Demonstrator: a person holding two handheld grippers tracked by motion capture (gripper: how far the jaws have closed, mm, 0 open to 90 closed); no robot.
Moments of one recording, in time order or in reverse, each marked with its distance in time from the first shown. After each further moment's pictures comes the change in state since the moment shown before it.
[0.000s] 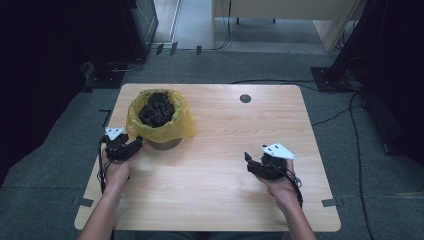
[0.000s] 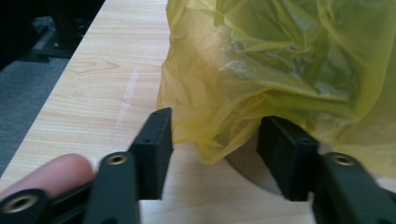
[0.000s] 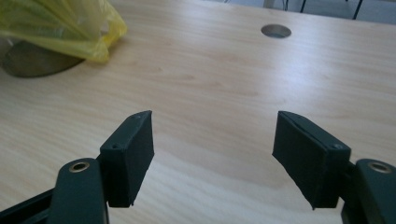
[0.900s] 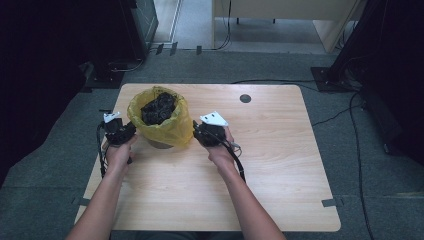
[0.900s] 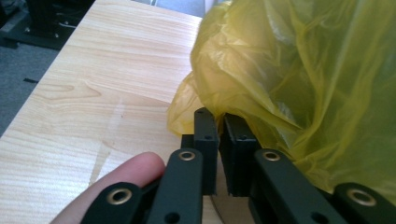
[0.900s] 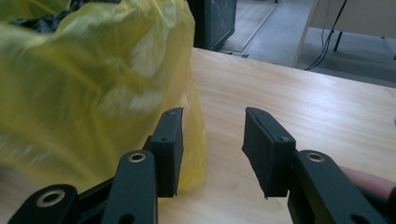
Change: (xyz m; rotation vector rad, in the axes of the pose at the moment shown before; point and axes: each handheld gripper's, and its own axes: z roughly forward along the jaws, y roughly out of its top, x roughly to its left) left arm 0.016 0.034 0.038 0.002 -0.067 -0.120; right arm 0.119 0.081 0.125 -0.101 0.074 -0.025
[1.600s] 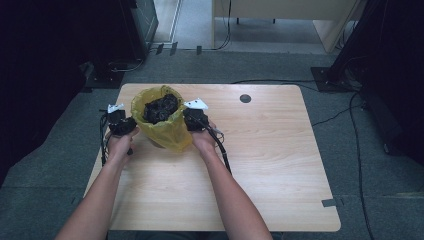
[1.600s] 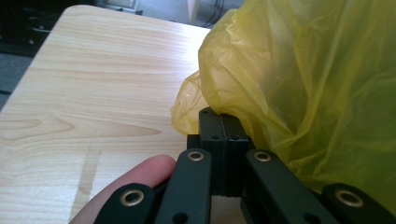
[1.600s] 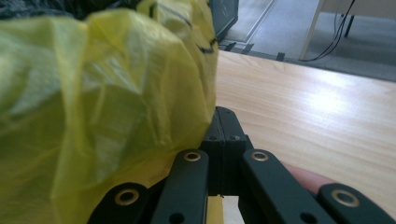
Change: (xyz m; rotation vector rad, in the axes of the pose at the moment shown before) left arm 0.002 0.016 0.026 0.013 -0.077 0.050; right arm 0.016 0.018 0.074 0.049 0.000 0.032
